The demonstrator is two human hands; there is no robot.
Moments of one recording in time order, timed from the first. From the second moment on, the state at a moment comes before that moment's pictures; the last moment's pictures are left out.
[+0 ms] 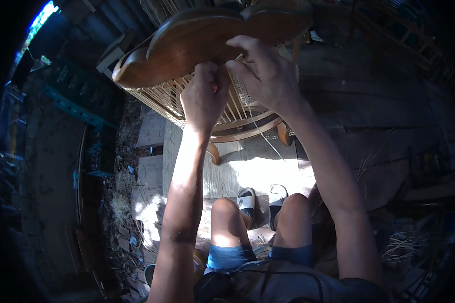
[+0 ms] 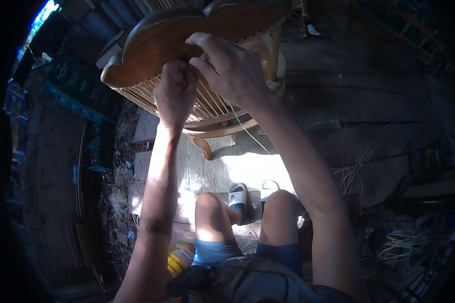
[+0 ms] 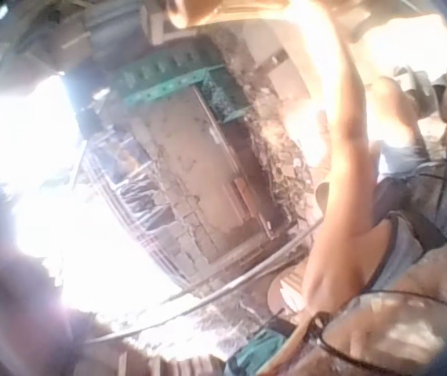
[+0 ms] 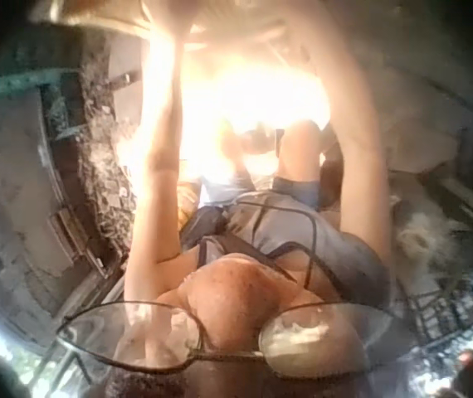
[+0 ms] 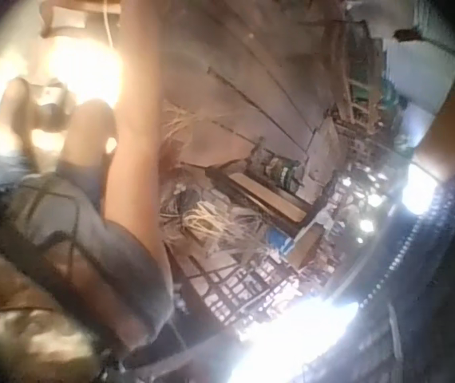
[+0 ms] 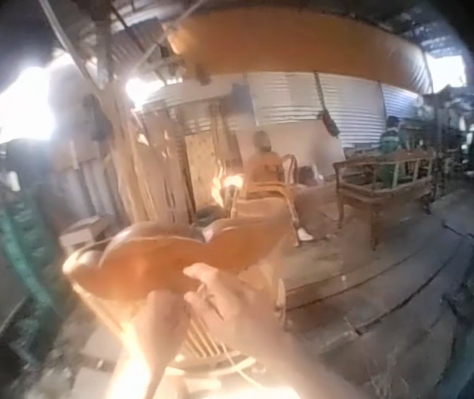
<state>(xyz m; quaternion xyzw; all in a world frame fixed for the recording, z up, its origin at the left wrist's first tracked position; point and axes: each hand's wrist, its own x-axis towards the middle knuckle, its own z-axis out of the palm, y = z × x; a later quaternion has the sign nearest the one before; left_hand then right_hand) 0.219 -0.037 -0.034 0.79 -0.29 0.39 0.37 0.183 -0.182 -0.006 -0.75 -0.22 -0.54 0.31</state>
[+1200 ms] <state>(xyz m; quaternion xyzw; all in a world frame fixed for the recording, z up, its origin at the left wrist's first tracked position) 0.223 -0.041 -0.014 0.76 -0.38 0.41 0.33 0.112 -0.166 -0.271 -0.91 0.13 -0.10 0.37</state>
